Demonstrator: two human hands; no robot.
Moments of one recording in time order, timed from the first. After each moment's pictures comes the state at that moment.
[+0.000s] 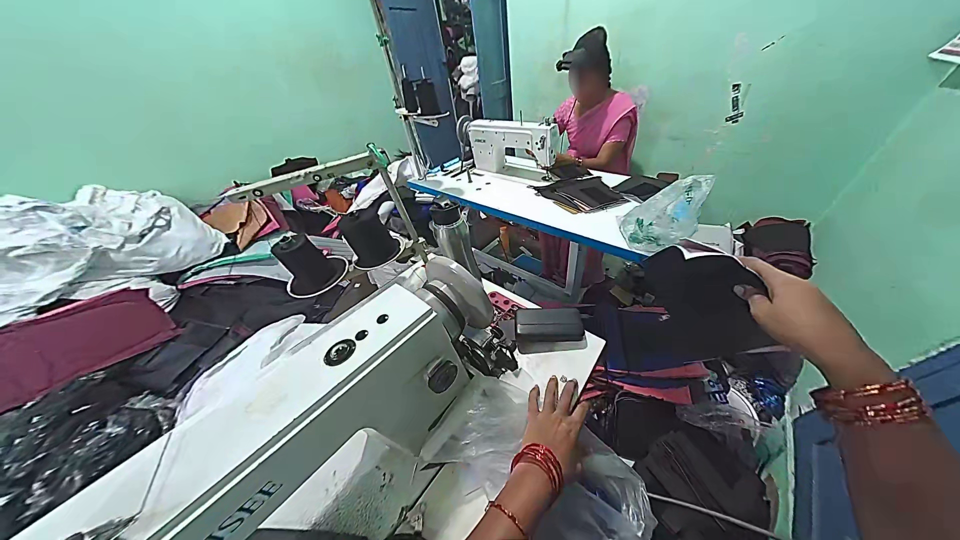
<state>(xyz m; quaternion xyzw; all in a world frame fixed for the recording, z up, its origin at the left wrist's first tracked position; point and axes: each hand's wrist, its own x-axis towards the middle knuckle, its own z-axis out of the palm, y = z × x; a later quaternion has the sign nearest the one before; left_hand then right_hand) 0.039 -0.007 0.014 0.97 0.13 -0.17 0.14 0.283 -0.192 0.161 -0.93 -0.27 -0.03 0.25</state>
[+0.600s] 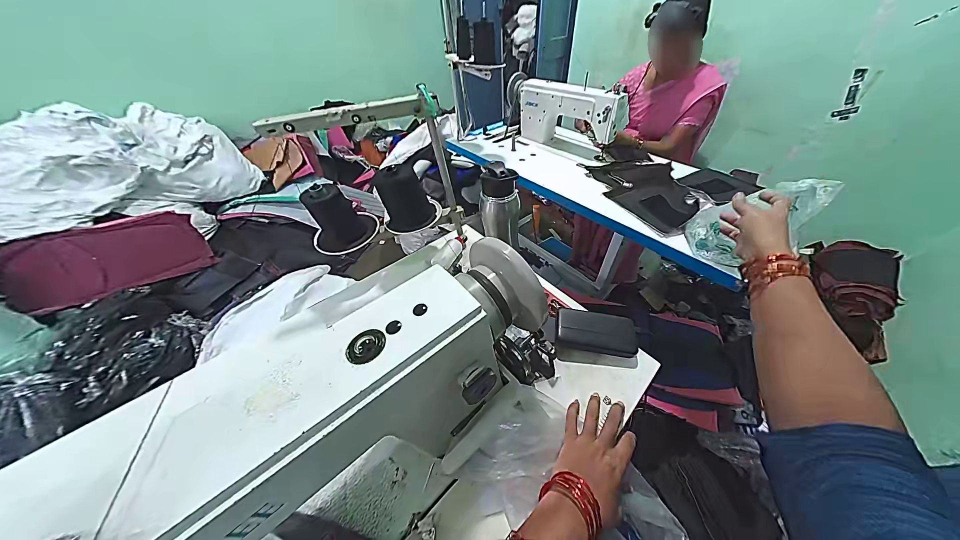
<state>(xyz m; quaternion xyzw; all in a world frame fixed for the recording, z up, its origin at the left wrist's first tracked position) 0.039 0.002 0.012 0.95 0.10 -0.16 0.24 0.426 0.011 0.122 -0.73 -0.12 0.03 0.67</state>
